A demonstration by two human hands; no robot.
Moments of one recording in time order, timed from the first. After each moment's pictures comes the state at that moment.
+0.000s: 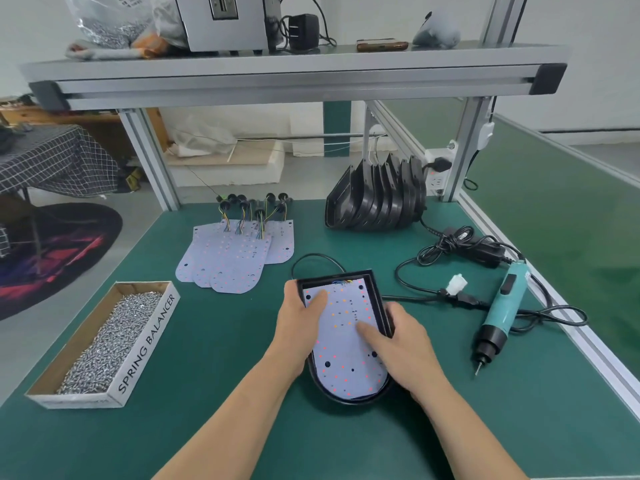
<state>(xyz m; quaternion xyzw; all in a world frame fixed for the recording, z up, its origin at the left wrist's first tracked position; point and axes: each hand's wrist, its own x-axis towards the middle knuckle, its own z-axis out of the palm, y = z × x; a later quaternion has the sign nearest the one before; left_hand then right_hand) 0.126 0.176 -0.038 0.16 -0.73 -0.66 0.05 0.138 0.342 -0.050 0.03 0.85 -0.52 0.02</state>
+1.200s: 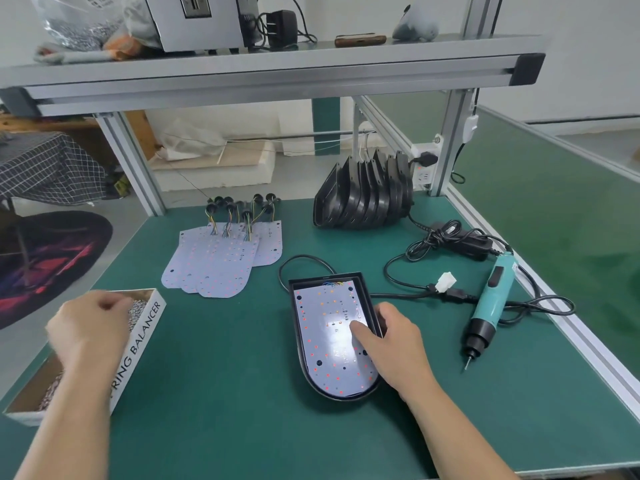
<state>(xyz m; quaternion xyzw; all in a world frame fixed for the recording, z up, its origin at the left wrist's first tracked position) 0.155 -0.023 0.002 0.39 -0.85 -0.28 0.22 0.140 0.342 -0.059 0.06 0.85 -0.53 -0.01</state>
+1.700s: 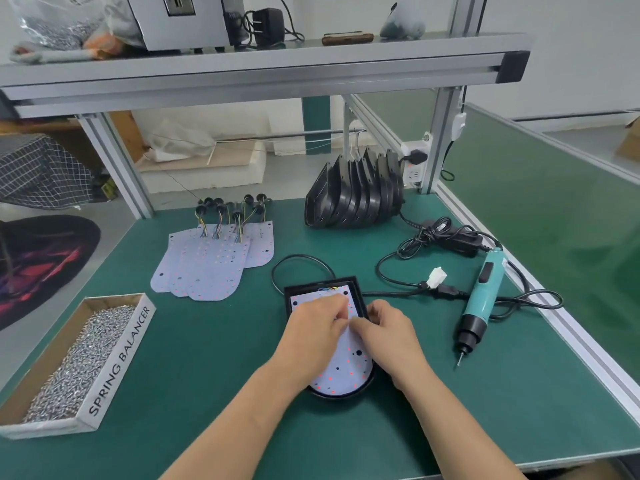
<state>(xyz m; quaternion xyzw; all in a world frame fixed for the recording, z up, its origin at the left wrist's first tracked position) 0.130 0.201 -0.032 -0.12 -0.94 -0.32 0.02 0.122 0.344 -0.060 0.09 0.85 -0.52 0.03</state>
